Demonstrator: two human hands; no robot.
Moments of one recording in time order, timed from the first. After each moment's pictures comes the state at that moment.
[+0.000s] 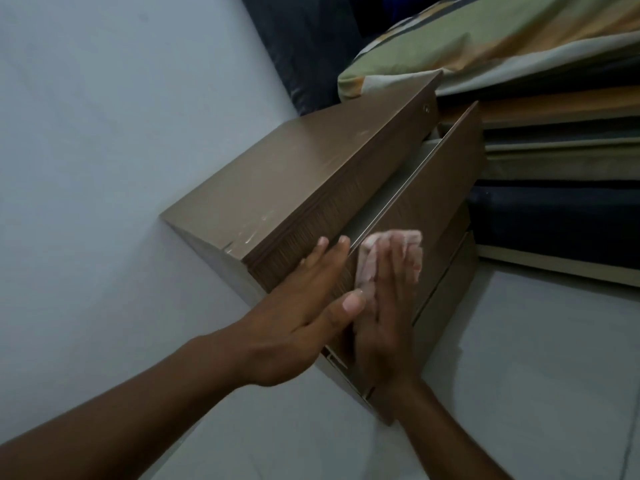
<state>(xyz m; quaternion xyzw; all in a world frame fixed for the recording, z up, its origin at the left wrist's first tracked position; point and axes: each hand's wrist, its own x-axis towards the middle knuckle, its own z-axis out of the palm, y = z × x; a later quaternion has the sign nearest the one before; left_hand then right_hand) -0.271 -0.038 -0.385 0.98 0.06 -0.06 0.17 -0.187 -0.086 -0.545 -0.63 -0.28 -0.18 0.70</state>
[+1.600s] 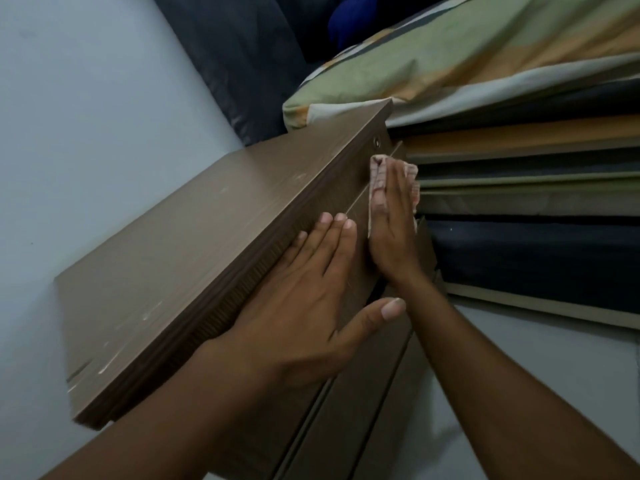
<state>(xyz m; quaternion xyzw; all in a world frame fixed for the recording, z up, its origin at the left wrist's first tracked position) -0.123 -0.020 -0.408 1.00 -0.02 0.01 -0.09 0.069 -0.052 -0.524 -0.67 -0.23 -0.19 0.68</state>
